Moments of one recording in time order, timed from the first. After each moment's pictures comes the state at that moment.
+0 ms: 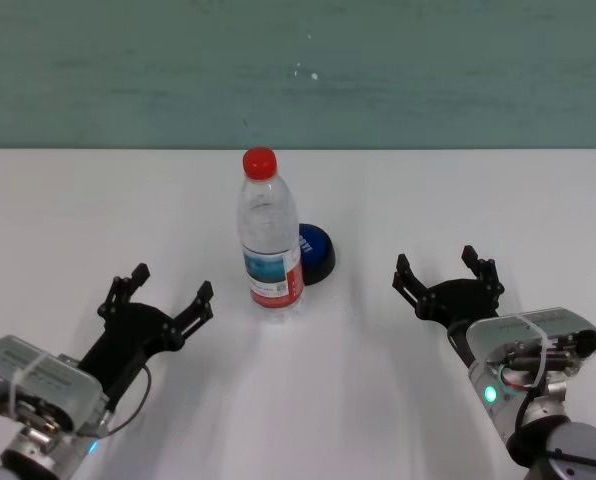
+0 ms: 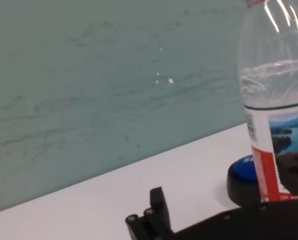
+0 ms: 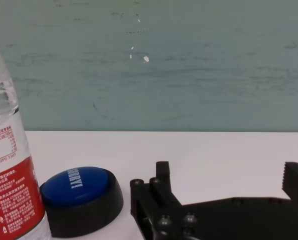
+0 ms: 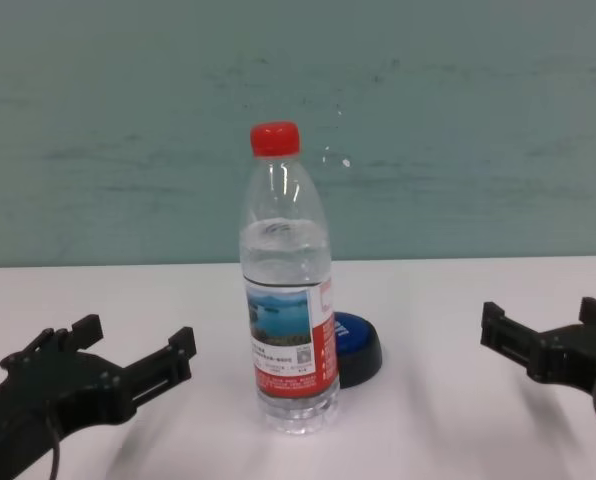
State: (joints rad) left arm 0.11 0.27 0.15 -1.56 -0.04 -0.24 -0.24; right arm -0.06 0.16 -0.26 -1.64 0.19 -0.04 -0.06
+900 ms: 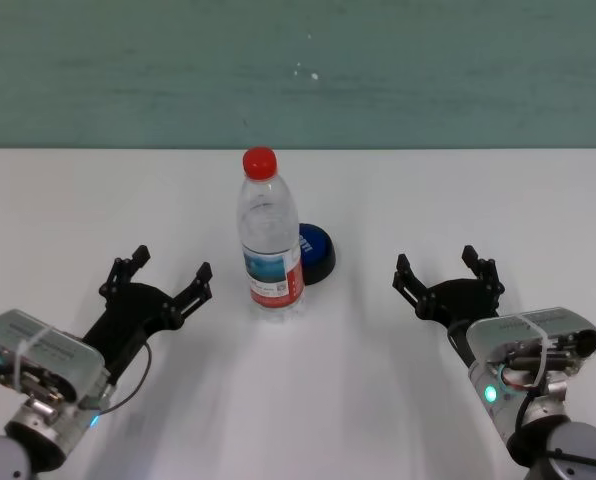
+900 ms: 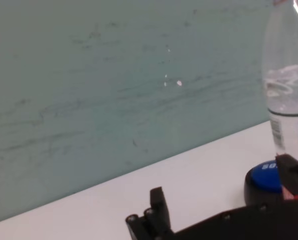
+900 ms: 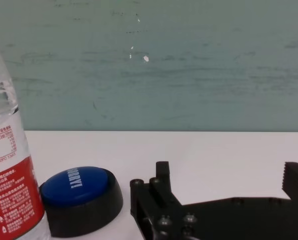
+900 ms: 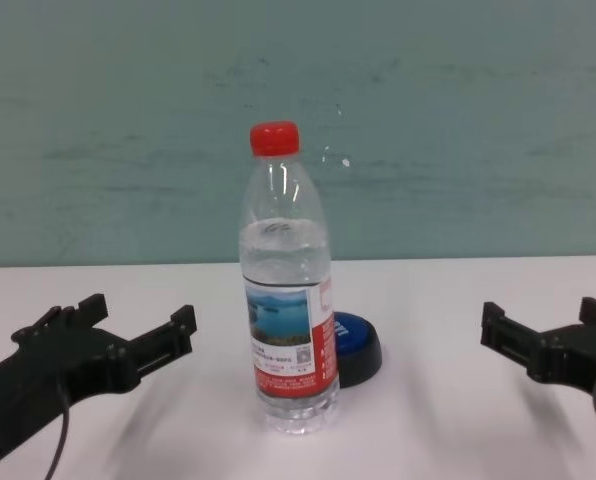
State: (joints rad) left arm 0.03 0.27 0.15 -1.50 -0.04 -0.24 -0.25; right arm -0.06 0.16 -0.26 -1.64 0.19 -0.04 -0.06
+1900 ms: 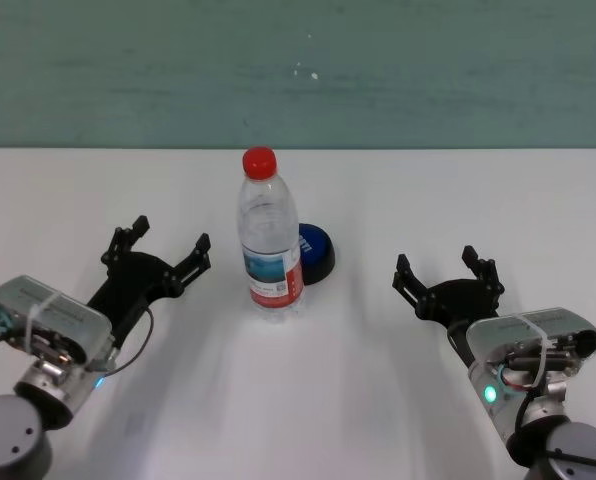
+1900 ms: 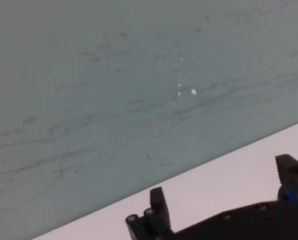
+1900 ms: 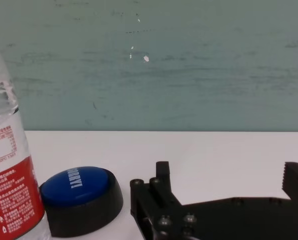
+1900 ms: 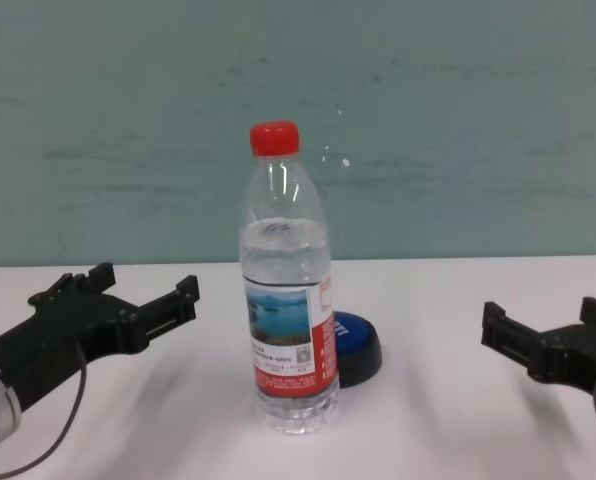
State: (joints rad) left arm -0.09 0.26 0.17 -1.38 -0.02 -0.27 -0.25; right arm -0.06 0.16 -0.26 -1.64 0.19 -0.04 -0.06
